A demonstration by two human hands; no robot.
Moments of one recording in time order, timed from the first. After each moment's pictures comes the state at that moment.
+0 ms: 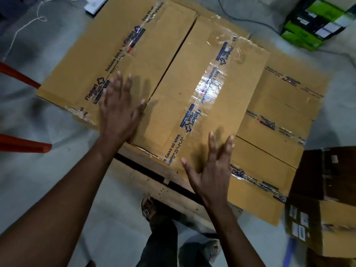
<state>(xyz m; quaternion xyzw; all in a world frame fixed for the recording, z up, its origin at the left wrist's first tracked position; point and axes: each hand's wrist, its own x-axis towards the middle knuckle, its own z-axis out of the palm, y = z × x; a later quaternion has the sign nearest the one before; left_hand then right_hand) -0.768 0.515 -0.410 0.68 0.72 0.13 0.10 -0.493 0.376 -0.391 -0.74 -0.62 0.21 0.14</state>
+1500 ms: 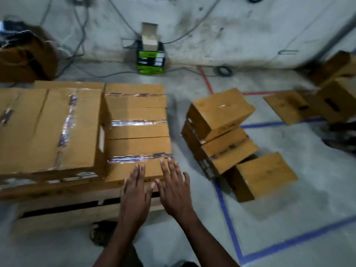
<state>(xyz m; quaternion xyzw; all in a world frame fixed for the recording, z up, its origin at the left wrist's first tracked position) -0.411 0.070 -0.204 0.81 0.50 0.11 0.29 -0.268 0.009 -0.188 -0.82 -0.54 0.12 0.12</state>
